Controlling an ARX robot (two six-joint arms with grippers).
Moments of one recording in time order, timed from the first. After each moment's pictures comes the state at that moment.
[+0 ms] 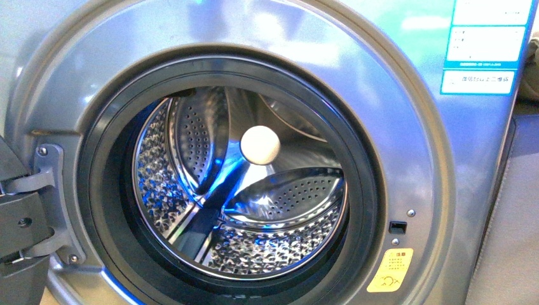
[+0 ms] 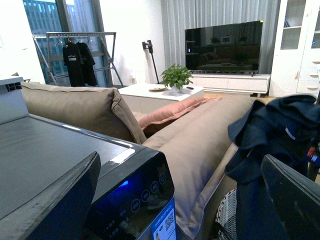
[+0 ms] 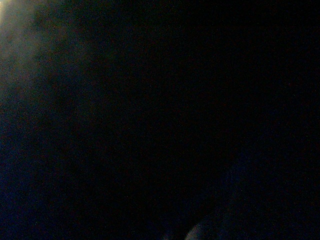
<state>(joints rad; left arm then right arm) -0.57 1.51 2.10 -0.28 0.44 0.07 -1.08 1.19 0.96 0.65 -0.95 0.57</state>
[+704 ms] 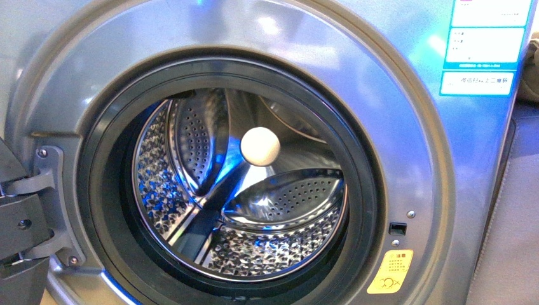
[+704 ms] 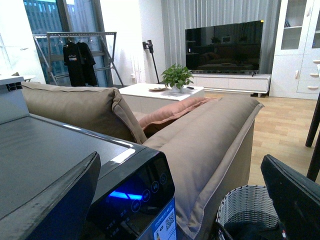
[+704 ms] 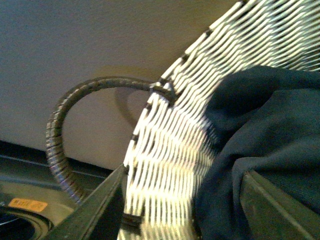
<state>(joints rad) -0.57 1.51 2.10 -0.28 0.44 0.07 -1.00 1.29 0.60 0.08 -0.86 0.21</state>
